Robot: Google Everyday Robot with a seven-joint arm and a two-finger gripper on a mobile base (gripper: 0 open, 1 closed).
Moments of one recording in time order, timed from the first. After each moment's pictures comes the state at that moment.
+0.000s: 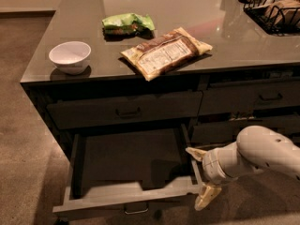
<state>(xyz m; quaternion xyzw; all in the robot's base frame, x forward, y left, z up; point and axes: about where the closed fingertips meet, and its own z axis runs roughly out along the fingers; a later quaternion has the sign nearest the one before) 0.416 -0.152 0.610 -0.69 0.67 0.12 0.24</state>
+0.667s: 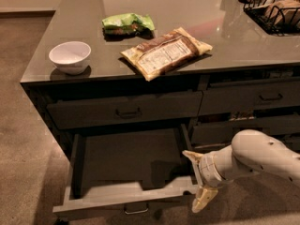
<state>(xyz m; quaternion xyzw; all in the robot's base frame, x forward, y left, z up) 0.415 -0.144 0.589 -0.70 0.66 0.13 0.23</state>
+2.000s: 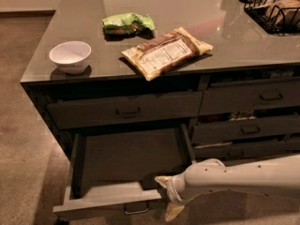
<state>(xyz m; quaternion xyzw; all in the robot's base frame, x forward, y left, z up) 0.416 -0.071 0.433 -0.77 0.60 0.10 0.20</state>
